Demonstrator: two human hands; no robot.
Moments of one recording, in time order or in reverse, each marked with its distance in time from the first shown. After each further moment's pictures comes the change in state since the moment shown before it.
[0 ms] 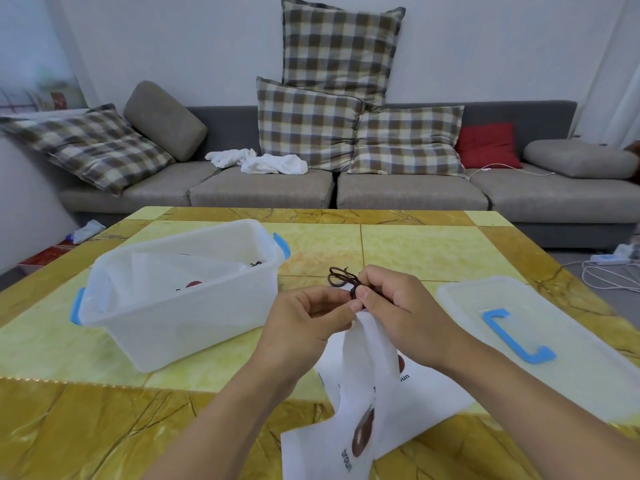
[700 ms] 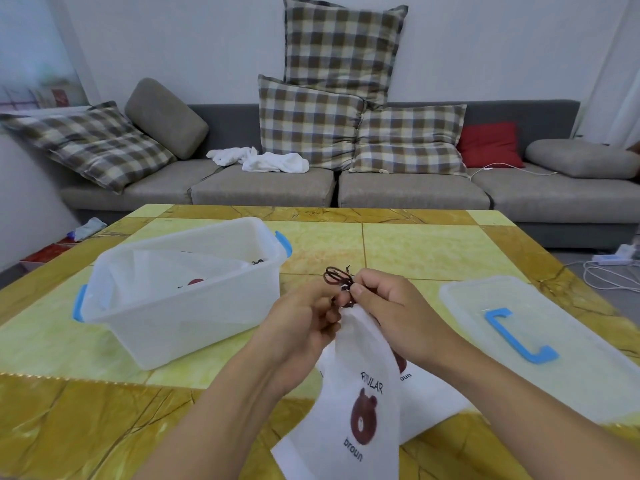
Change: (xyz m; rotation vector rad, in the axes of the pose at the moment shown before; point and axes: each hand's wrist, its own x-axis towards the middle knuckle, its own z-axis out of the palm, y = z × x) left_hand 0.006 0.012 -0.001 -0.357 -0.023 -0.292; right_hand 0.001 -0.004 0.012 0.080 0.020 0.131
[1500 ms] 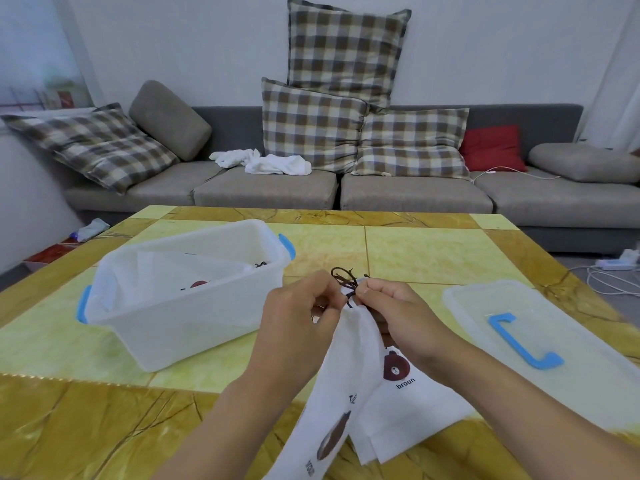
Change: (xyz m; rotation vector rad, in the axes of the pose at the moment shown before) left_hand -0.002 -0.011 -0.014 0.968 0.269 0.875; right_hand 0.004 -0.001 0.004 0.248 -0.040 0.241
